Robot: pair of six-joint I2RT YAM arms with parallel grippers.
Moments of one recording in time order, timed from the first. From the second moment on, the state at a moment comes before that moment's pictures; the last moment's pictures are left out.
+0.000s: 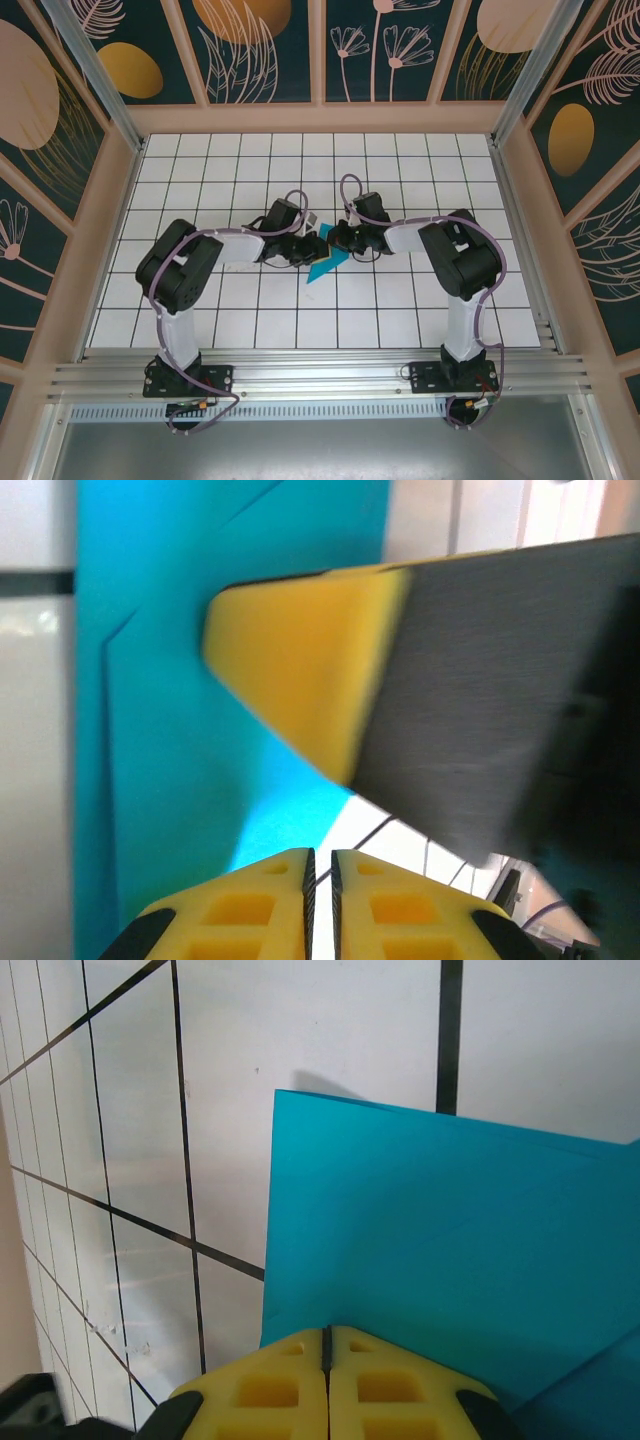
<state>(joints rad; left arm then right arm) -0.58 1.94 0.98 0.08 0.66 -0.86 0.52 1.96 0.98 0.14 -0.50 0.78</state>
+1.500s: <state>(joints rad) -0.57 1.84 0.83 -0.07 0.73 -0.75 0.53 1.96 0.98 0.14 -0.47 0.79</state>
